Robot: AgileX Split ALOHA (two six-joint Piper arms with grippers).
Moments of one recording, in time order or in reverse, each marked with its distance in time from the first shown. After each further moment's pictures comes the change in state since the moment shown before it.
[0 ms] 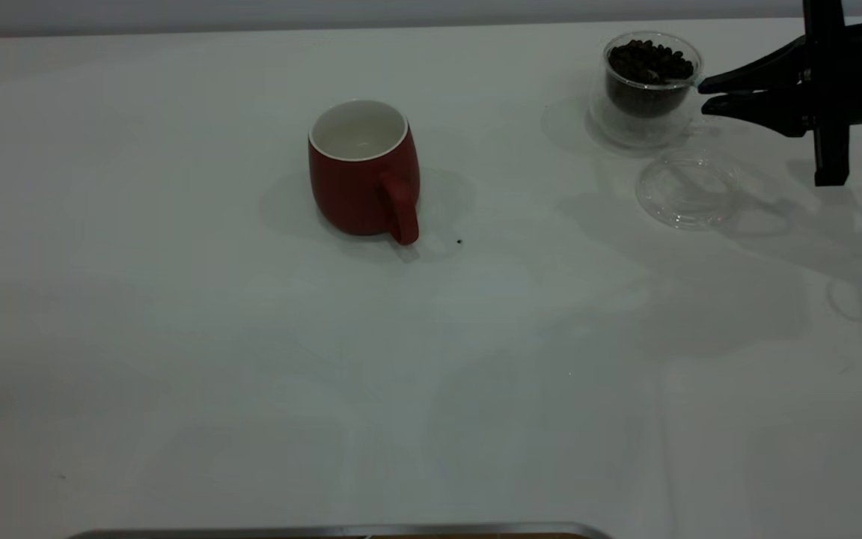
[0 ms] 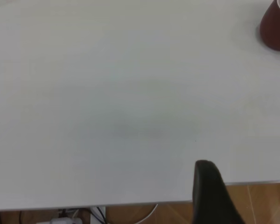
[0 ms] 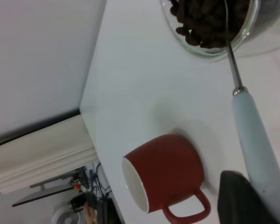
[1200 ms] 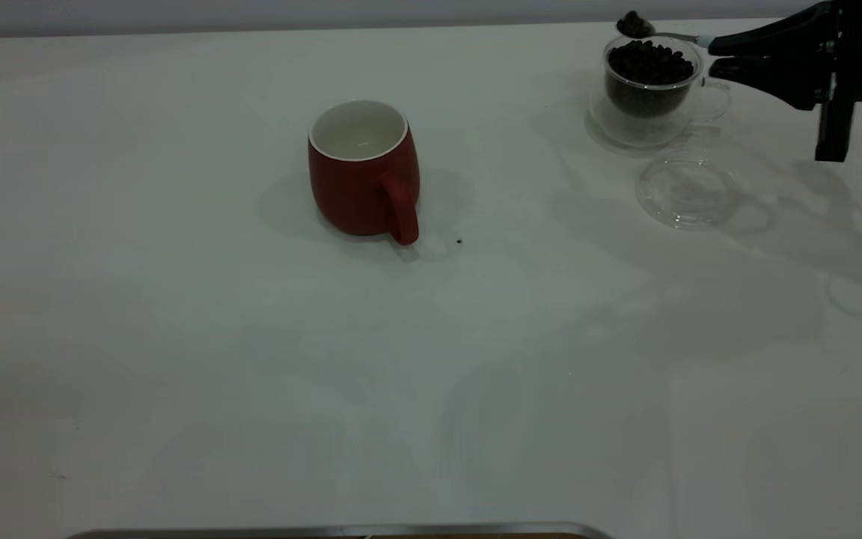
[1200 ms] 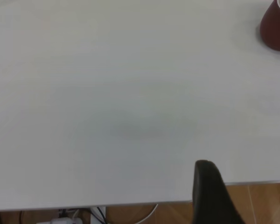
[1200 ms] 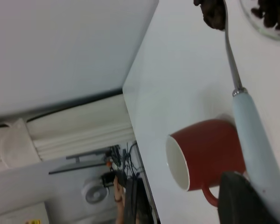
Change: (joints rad) left arm 0.000 0.000 0.000 0.000 0.000 0.002; right arm -0.019 0.000 -0.003 -0.003 0.160 -0.067
